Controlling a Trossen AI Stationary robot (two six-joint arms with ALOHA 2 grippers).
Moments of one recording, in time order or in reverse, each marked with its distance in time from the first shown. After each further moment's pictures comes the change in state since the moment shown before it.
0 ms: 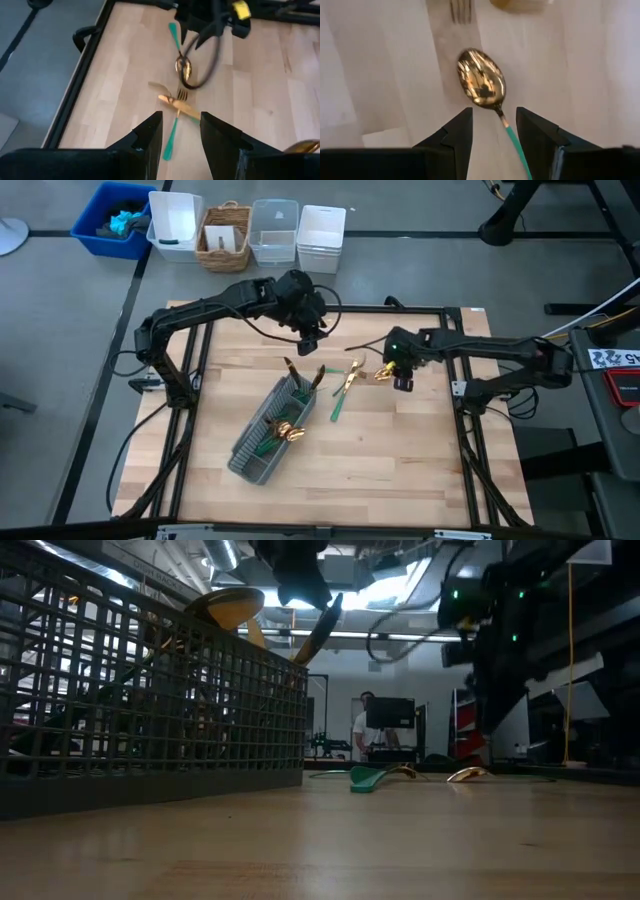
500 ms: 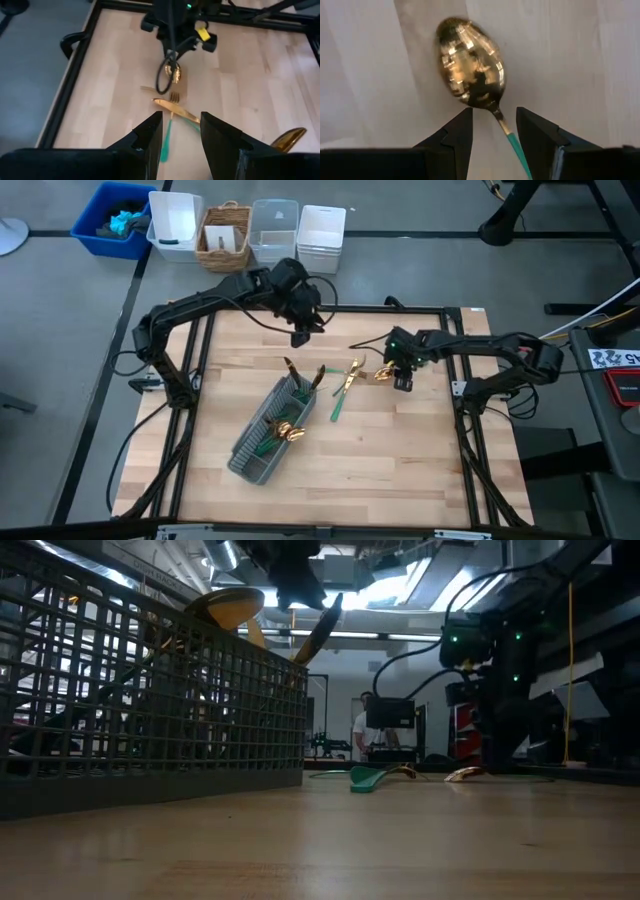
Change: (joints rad) left arm 0.090 -0.005 0.000 -0.011 0.176 0.076; right arm -0.114 0.102 -0.141 0.194 -0.061 -0.078
